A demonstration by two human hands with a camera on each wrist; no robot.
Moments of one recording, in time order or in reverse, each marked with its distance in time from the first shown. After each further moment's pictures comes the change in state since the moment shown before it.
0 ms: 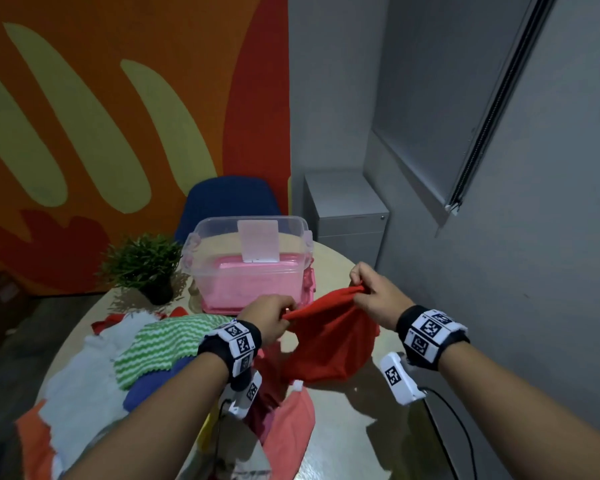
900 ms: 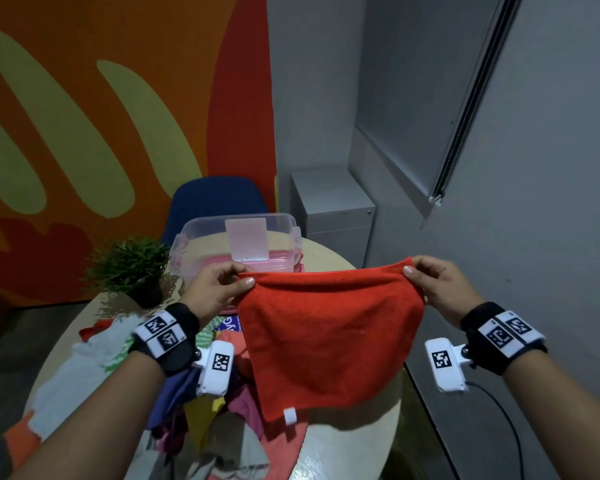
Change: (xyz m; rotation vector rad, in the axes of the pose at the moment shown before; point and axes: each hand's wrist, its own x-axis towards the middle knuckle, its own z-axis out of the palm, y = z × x) left_hand -0.027 -0.018 -0.067 -1.030 0.130 -0.098; right_hand -0.052 0.042 -0.067 0.518 0.264 0.079
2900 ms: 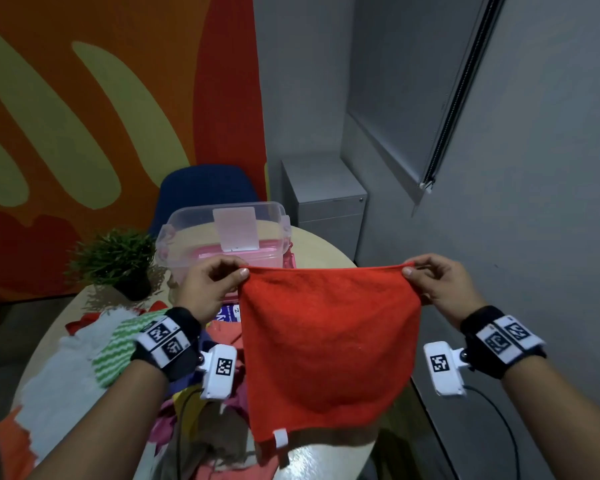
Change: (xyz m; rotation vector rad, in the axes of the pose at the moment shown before) left_hand -0.002 -0.014 0.023 0.078 0.146 0.177; right_hand -0.023 0.007 -0.013 -0.009 0.146 0.079
